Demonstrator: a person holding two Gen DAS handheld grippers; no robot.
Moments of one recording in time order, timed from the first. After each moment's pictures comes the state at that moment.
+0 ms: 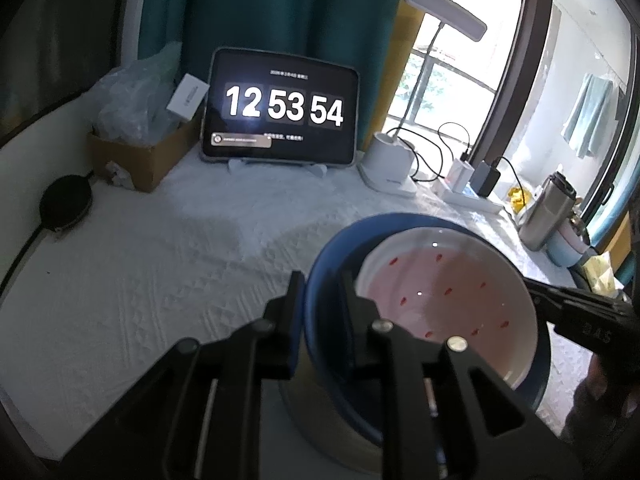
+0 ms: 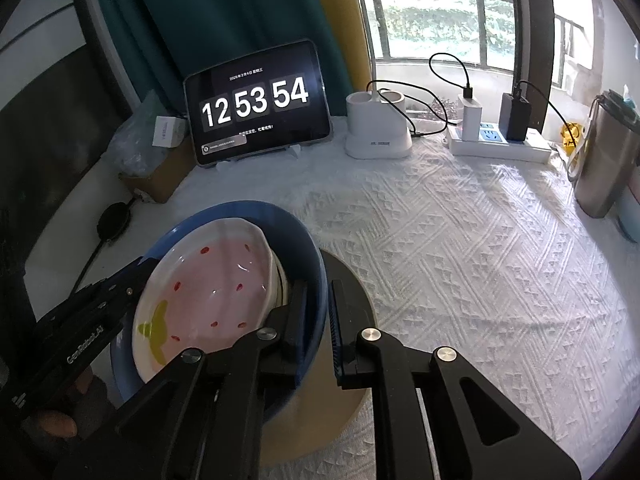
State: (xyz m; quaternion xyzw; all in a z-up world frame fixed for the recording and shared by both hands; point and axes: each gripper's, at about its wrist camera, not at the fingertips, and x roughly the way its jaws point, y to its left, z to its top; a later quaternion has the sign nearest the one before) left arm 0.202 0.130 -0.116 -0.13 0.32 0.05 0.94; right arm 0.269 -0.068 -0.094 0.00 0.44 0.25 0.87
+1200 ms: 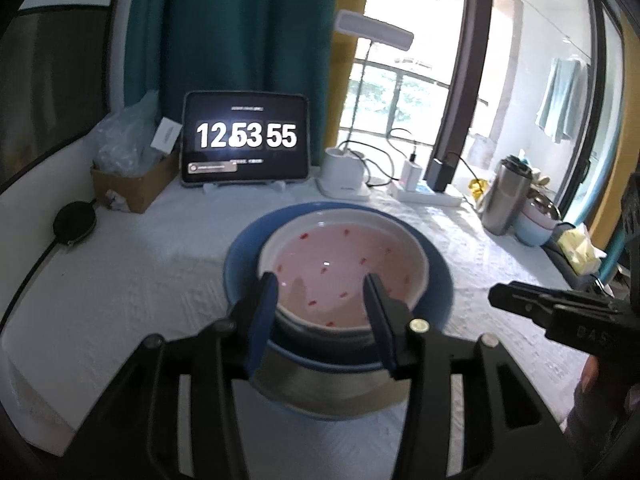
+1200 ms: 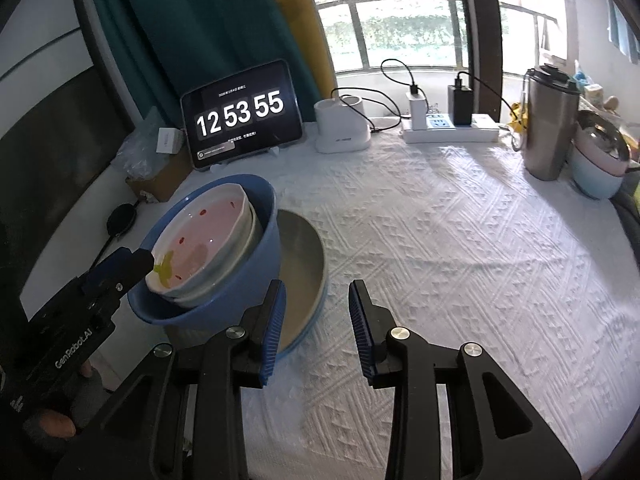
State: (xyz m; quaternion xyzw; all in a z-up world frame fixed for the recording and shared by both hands) left arm 0.141 0.064 -0.089 -0.08 0.28 0.03 0.96; right arm 0.205 -0.133 -0.076 0.03 0.42 0.22 0.88
